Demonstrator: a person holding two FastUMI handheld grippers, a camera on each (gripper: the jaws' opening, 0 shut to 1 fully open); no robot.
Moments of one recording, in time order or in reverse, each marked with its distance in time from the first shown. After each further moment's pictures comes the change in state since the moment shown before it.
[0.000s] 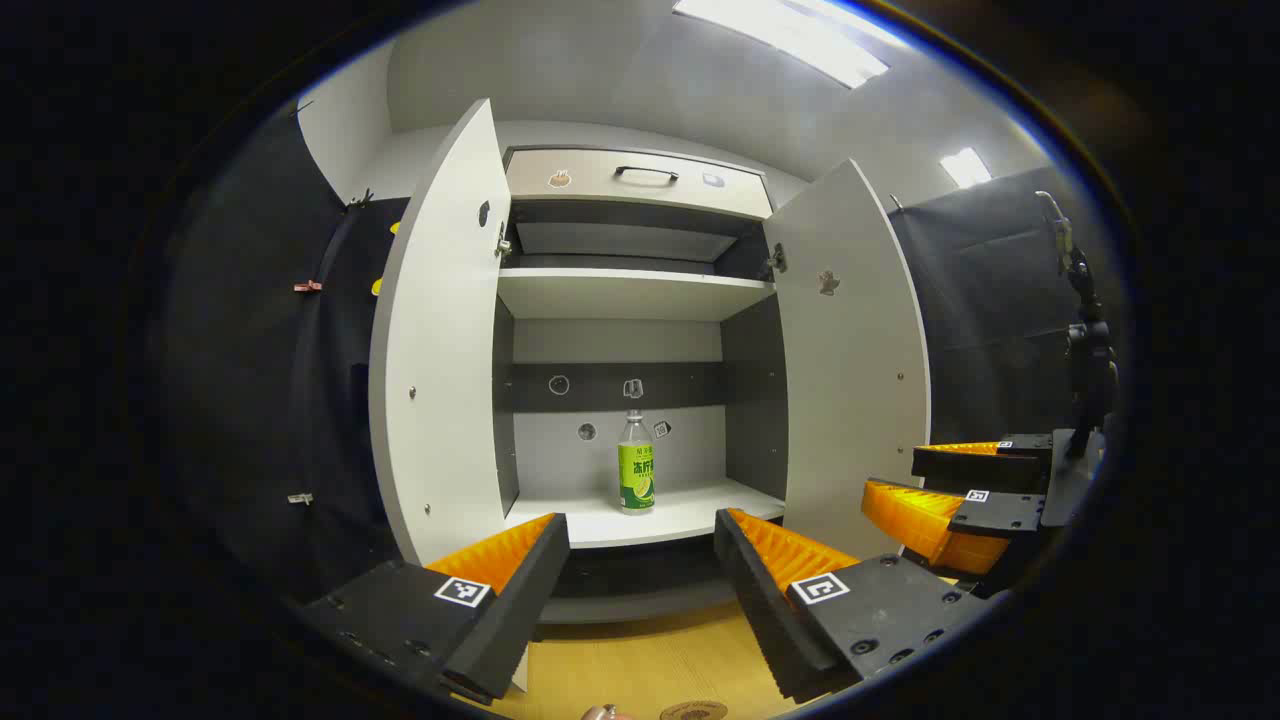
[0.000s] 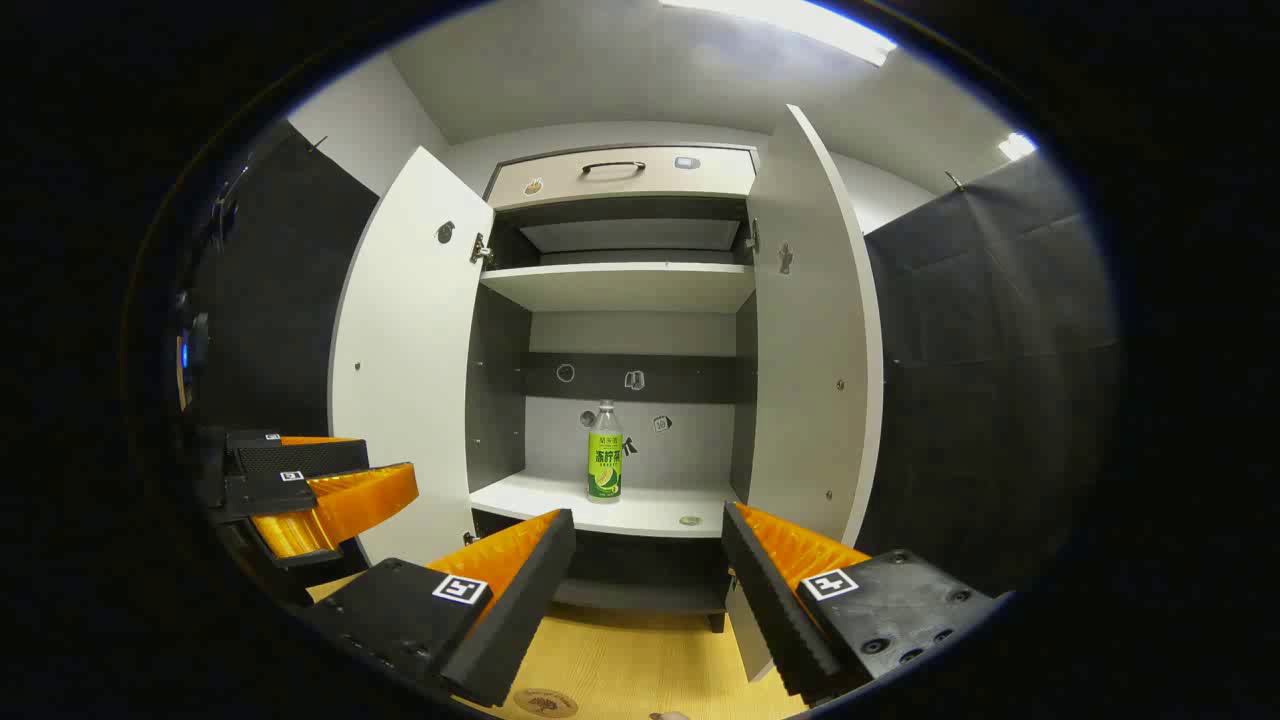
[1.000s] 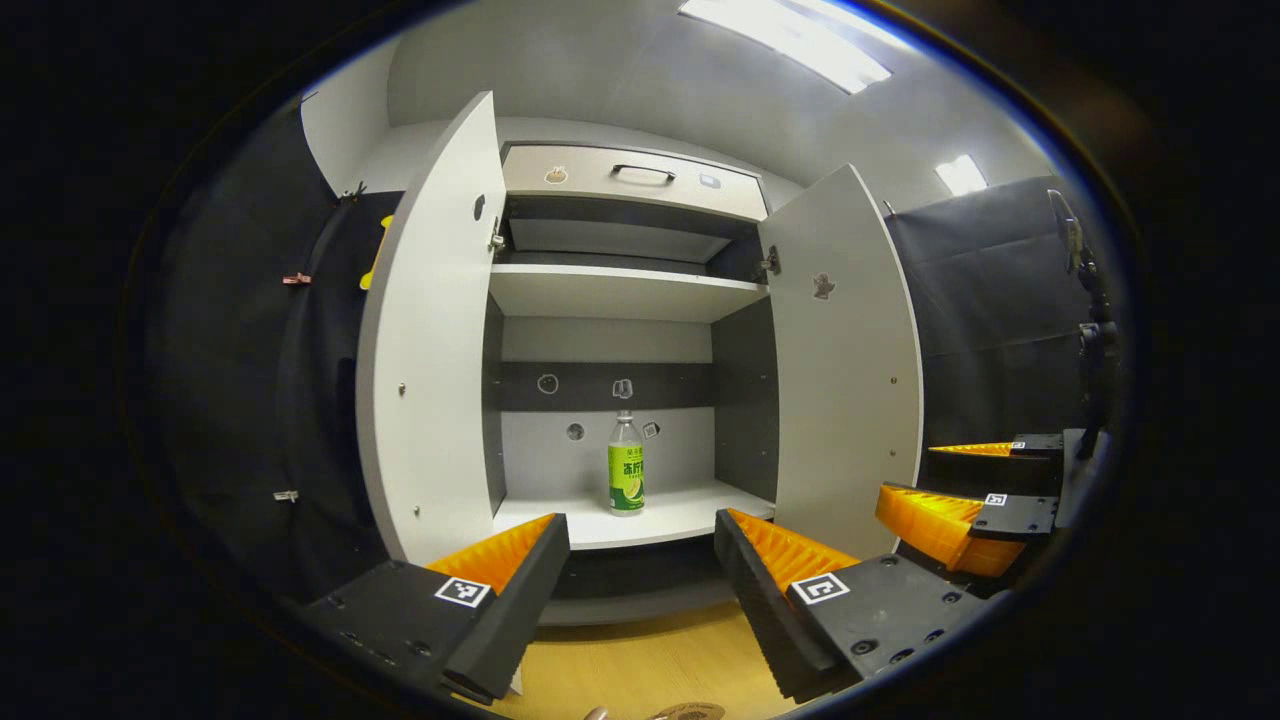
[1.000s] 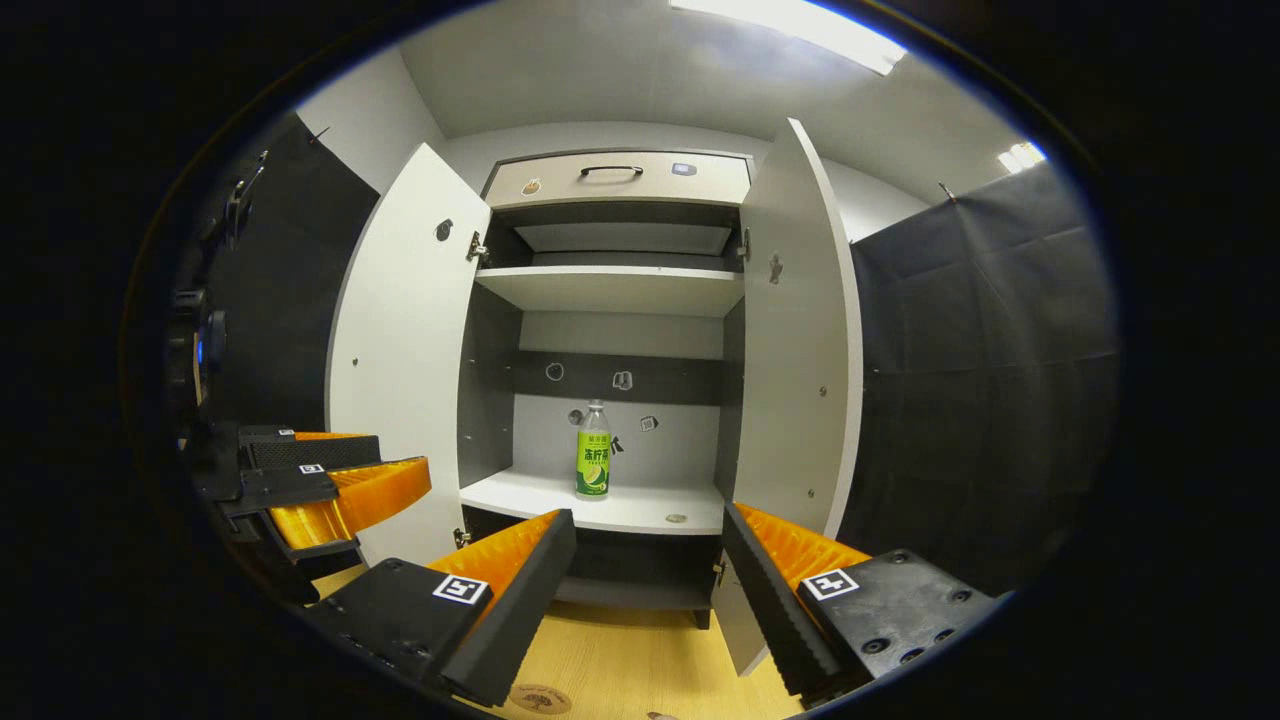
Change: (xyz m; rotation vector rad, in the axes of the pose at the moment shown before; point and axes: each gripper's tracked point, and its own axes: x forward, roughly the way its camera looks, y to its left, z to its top) left arm 0.022 -0.002 0.000 -0.021 -0.006 -0.074; right arm -0.011 -0.003 0.006 -0.040 -0.003 -0.074
